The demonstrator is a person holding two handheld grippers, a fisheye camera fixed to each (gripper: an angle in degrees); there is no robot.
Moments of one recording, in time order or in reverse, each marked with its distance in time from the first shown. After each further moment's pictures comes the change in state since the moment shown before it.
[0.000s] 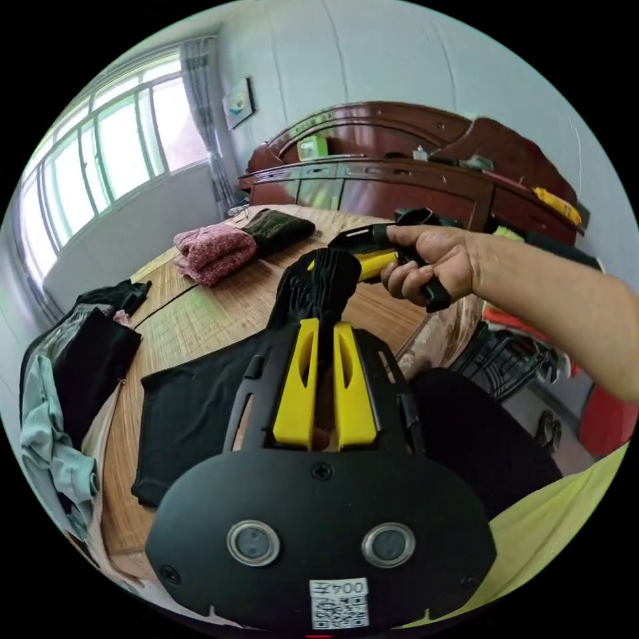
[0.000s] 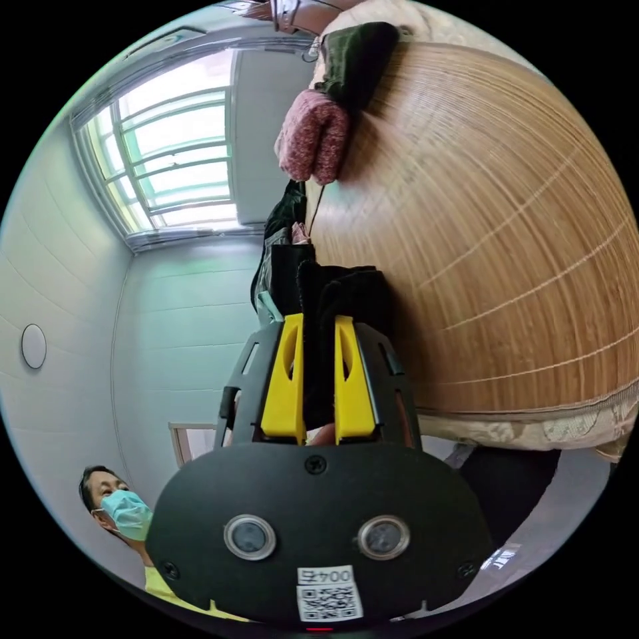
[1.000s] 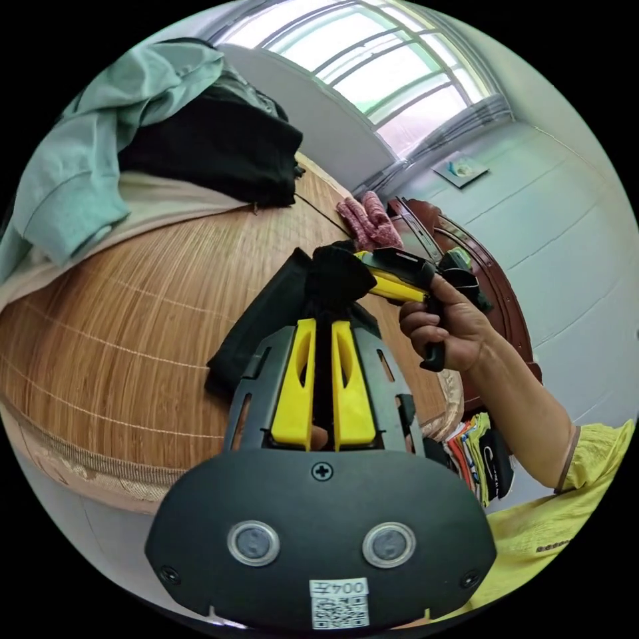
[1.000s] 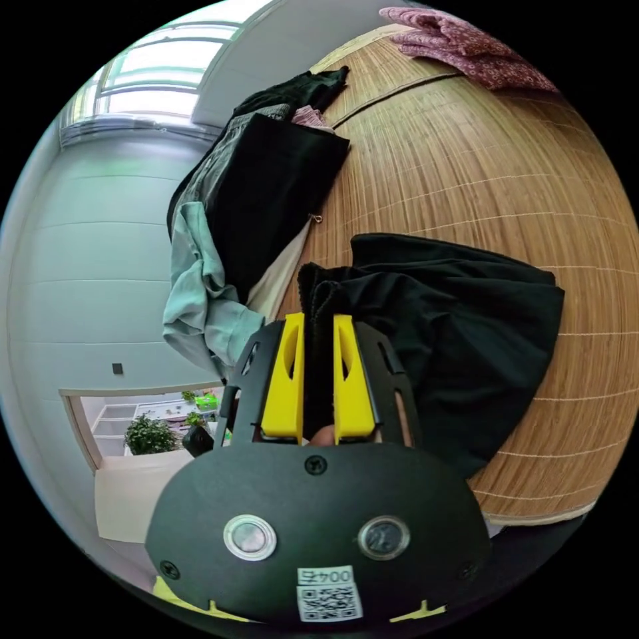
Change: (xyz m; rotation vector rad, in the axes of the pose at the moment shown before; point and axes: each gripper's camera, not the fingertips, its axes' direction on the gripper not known) left arm -0.479 0.102 -0.177 0.074 0.237 -0.944; right arm -0.072 -0.022 0.517 -0.242 0.469 -0.210
